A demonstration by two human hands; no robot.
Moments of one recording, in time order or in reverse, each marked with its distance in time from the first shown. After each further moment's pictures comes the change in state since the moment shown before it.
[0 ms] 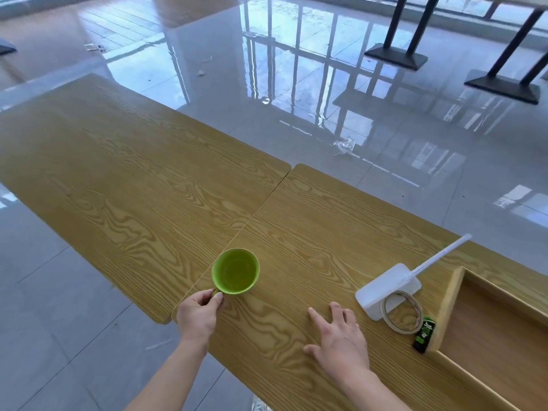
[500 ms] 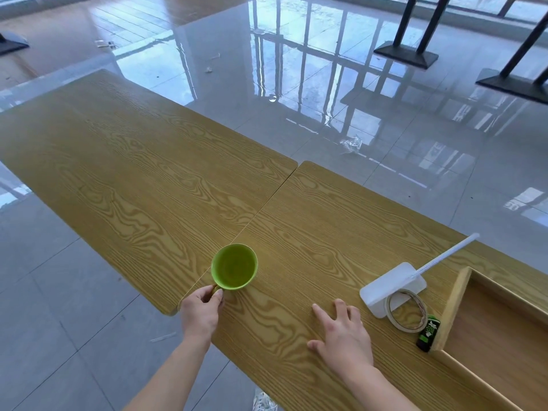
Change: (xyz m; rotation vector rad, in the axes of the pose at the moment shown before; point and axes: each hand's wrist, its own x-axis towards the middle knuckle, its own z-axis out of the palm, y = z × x) left_hand 0.006 -0.014 -0.007 0.013 -0.008 0.008; right_hand 0.000 0.000 0.002 -0.035 0.022 -0.010
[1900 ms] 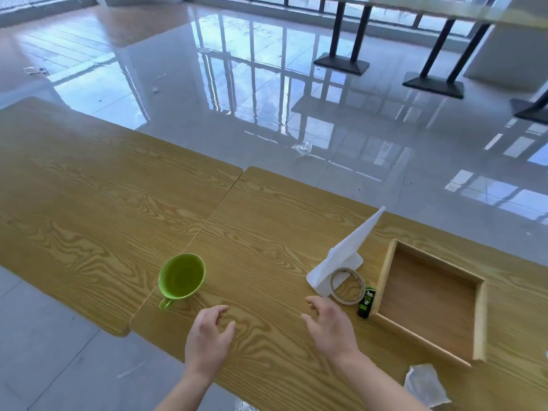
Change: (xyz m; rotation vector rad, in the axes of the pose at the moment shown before) left_hand -0.106 0.002 0.051 0.622 -0.274 0.464; right_hand -0.036 0.065 -0.017 0.514 0.241 0.081
